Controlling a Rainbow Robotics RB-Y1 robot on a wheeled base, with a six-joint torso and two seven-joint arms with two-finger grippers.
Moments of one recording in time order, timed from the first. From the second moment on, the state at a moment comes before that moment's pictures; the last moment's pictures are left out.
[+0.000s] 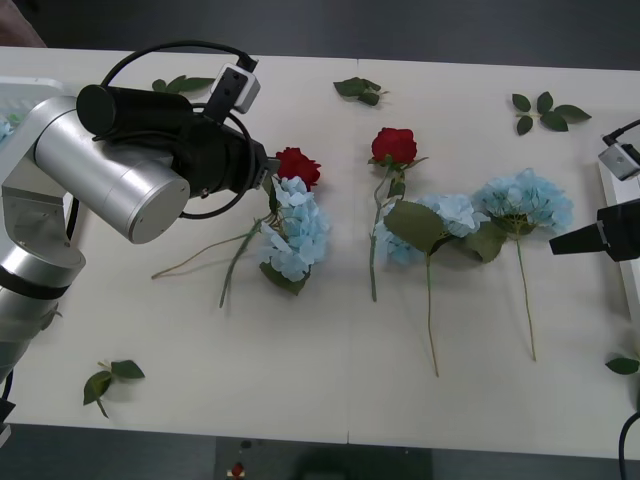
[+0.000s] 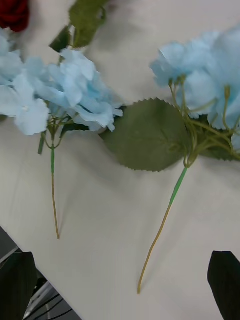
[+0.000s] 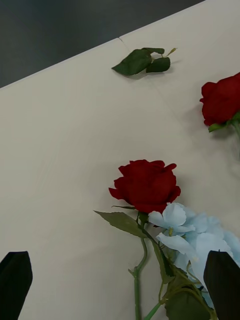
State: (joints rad) right arm -0.38 -0.62 -0.43 -1.46 -1.10 1.78 2.05; left arm -0.54 0.53 -0.37 -1.93 0.39 1.18 -1.42
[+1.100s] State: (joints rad) right arm -0.34 -0.62 -0.08 -1.46 -0.86 1.44 1.74; left arm -0.44 0.53 -0.42 -1.83 0.43 1.20 -1.83
